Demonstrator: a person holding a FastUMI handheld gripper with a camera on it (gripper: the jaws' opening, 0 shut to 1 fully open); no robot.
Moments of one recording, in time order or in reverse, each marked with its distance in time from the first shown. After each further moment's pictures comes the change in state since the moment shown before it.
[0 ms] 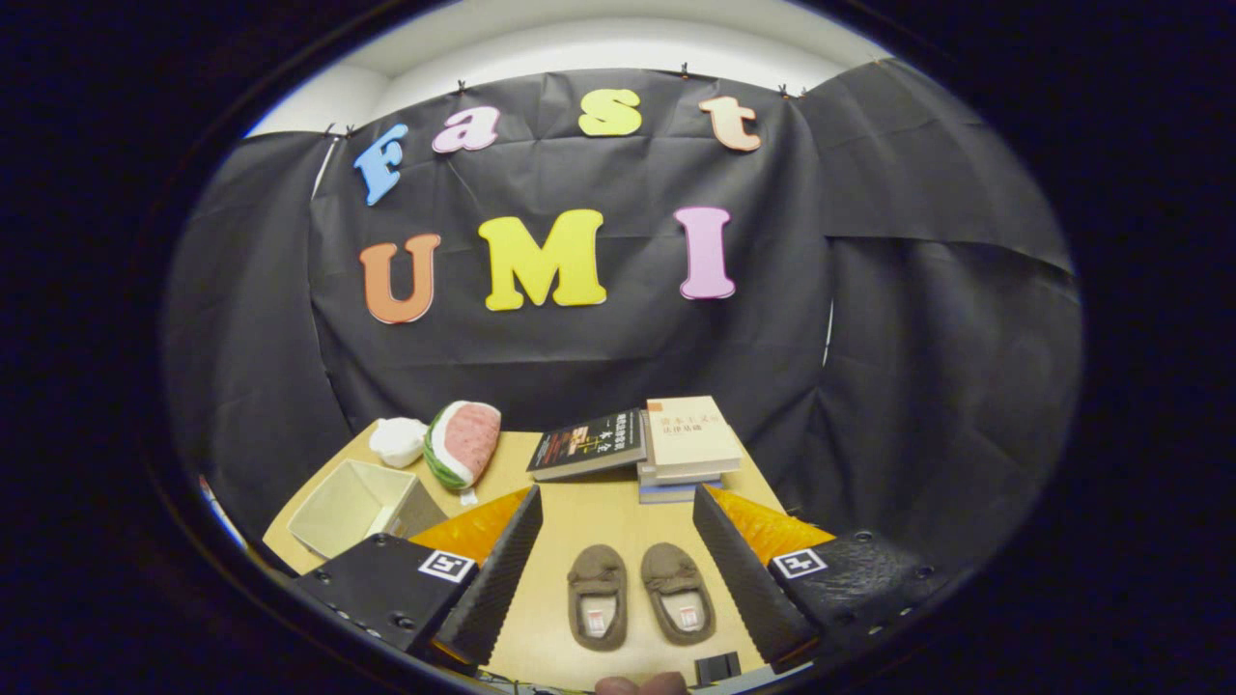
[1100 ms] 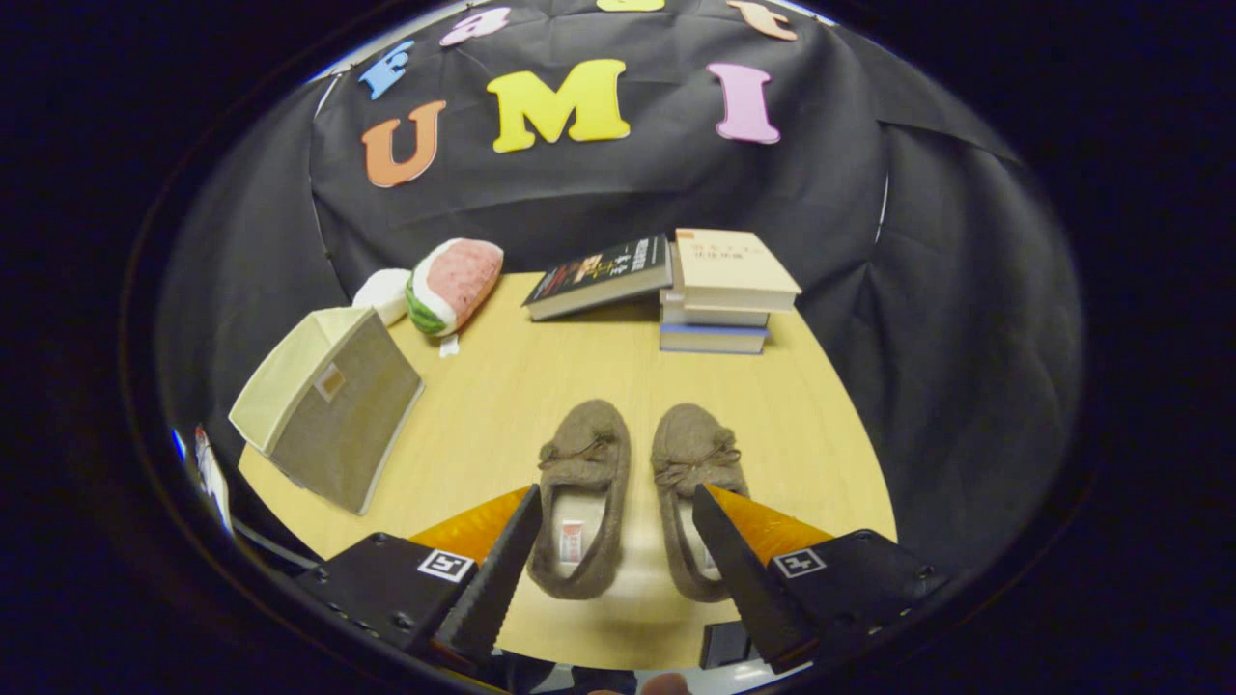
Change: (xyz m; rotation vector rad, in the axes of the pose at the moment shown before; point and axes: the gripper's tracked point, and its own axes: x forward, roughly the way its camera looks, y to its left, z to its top) arm 0.086 -0.012 -0.193 -0.067 0.453 0.095
